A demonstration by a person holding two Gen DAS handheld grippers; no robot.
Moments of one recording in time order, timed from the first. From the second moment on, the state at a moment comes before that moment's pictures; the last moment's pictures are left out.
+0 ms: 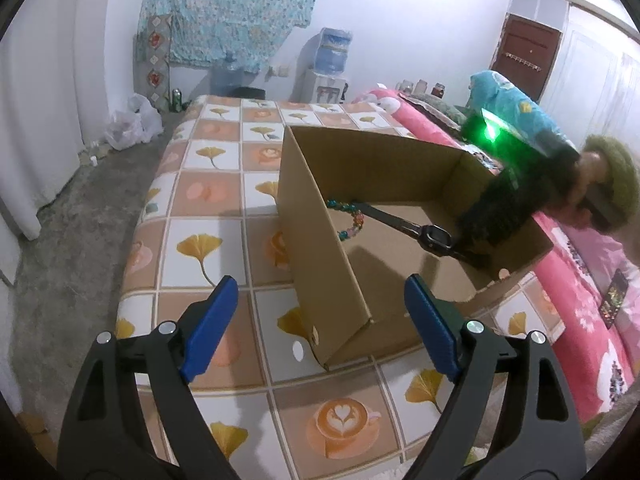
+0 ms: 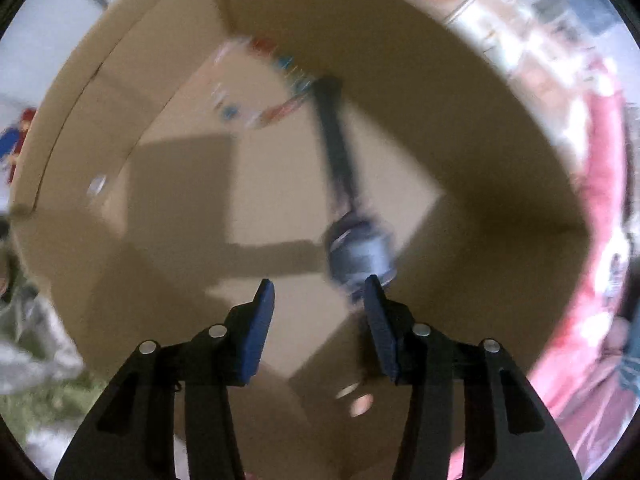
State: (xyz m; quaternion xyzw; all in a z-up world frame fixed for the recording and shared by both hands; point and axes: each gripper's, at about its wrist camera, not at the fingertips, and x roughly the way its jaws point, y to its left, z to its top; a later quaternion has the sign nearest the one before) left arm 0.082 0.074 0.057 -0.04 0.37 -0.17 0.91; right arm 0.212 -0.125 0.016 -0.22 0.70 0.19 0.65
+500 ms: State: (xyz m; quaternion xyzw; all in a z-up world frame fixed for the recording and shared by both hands) left arm 0.085 0.060 0.057 0.00 0.37 -0.16 0.92; right arm 0.214 -0.108 -0.007 -0.28 0.67 0.11 0.68
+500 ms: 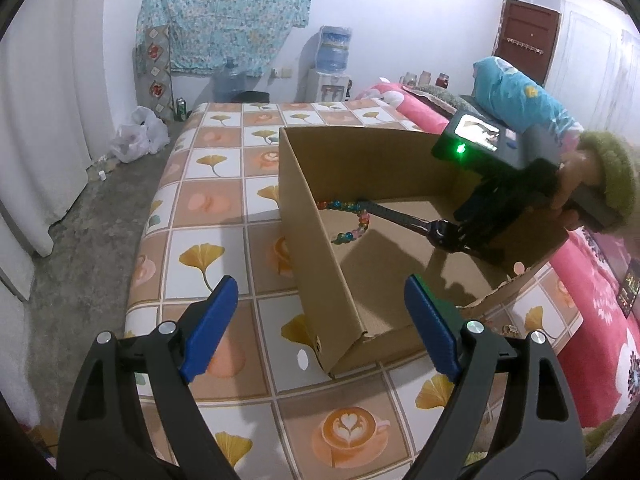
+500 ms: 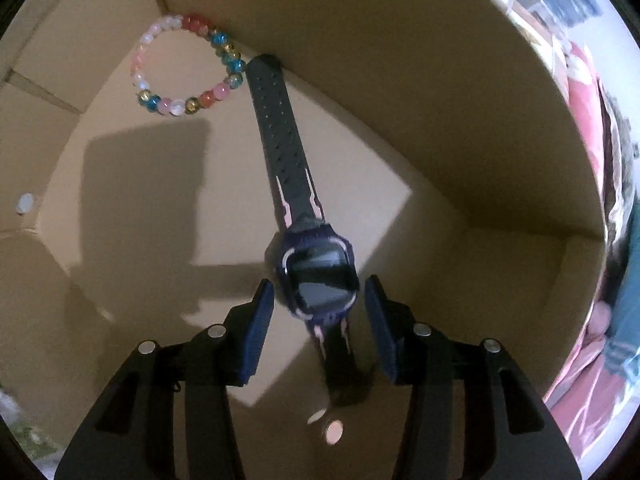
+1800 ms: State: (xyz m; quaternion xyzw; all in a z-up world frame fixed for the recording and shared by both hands) left arm 0.084 0.053 0.057 0.00 0.37 -0.16 0.91; right arm 0.122 -0.042 0.014 -0.43 0.55 0.15 0.70
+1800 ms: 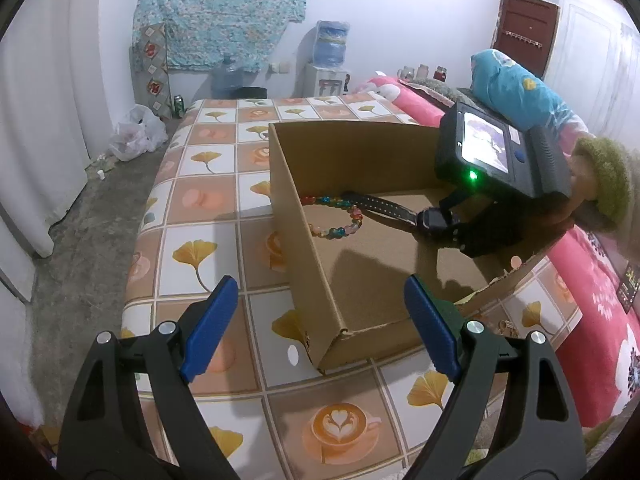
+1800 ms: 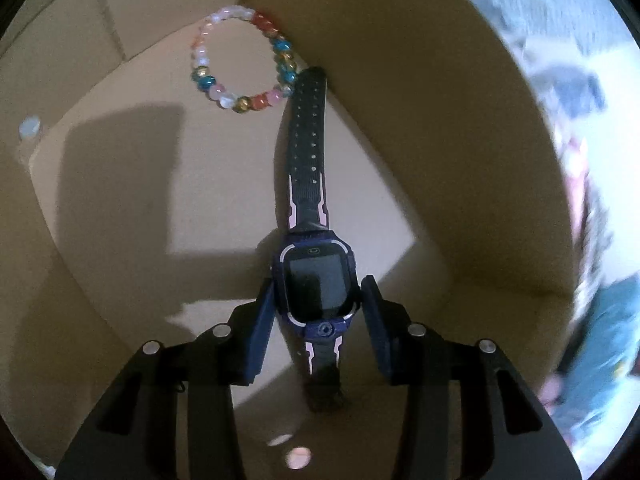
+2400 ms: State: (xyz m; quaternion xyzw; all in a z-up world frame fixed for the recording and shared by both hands) left arm 0.082 0.054 0.057 0.00 0.37 -0.16 0.91; right arm 0.092 -0.016 0.018 -0.56 0.41 0.08 0.72
